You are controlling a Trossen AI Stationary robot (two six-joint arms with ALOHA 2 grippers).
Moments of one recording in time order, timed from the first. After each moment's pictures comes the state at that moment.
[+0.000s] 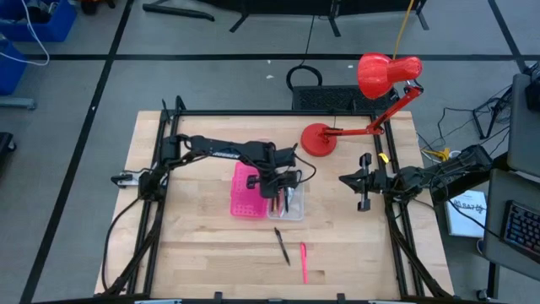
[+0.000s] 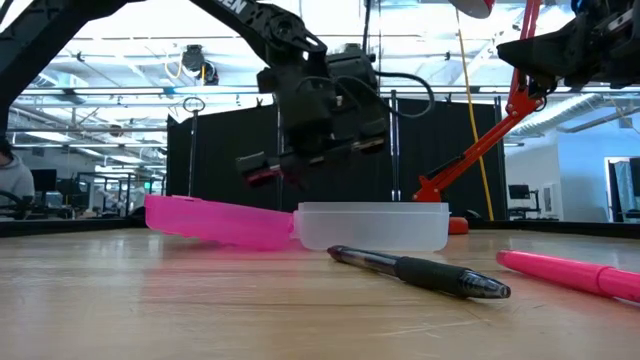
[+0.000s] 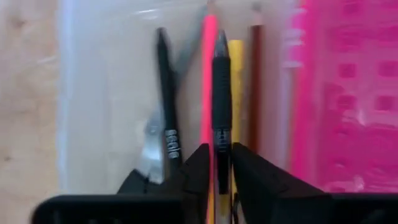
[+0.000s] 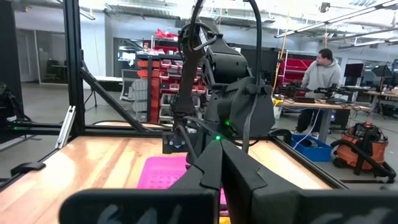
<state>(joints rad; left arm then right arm) 0.14 2.14 1.60 -0.76 0.36 1.74 0.34 0.28 0.02 0.44 0.44 -0.13</state>
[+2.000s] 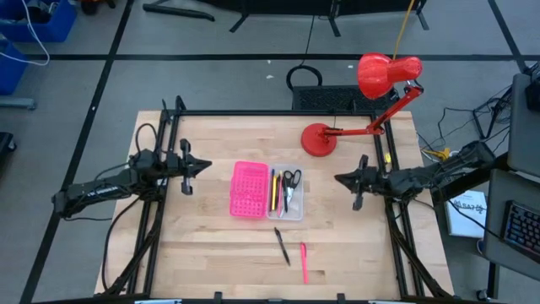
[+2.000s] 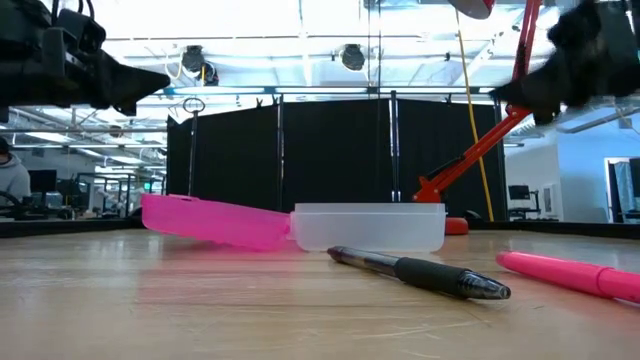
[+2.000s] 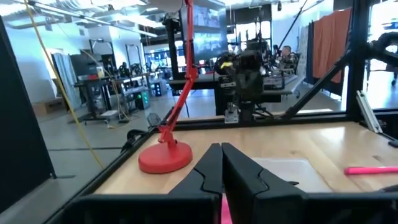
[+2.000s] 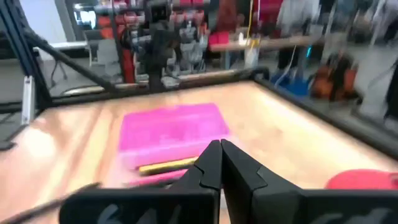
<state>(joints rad) 0.33 0.14 0.02 0.24 0.23 0.09 0.36 0.35 0.06 0.22 0.60 0.12</state>
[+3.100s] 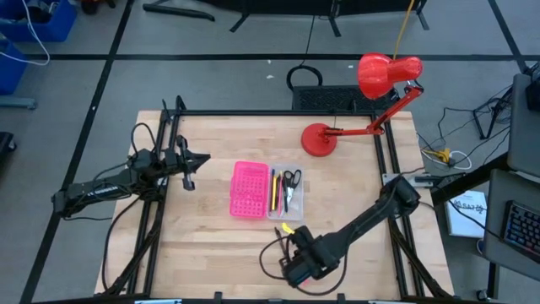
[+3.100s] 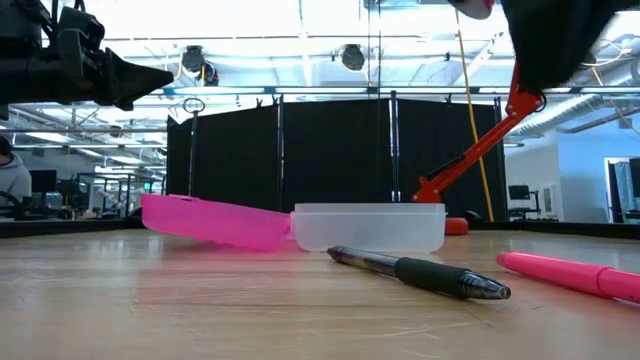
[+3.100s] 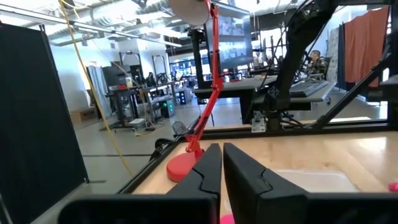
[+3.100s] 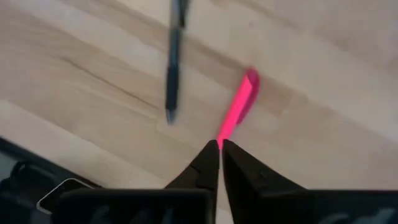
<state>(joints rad) 0.33 0.15 0.02 0.30 0.13 0.13 0.60 2.10 1.85 -1.23 0.12 1.71</state>
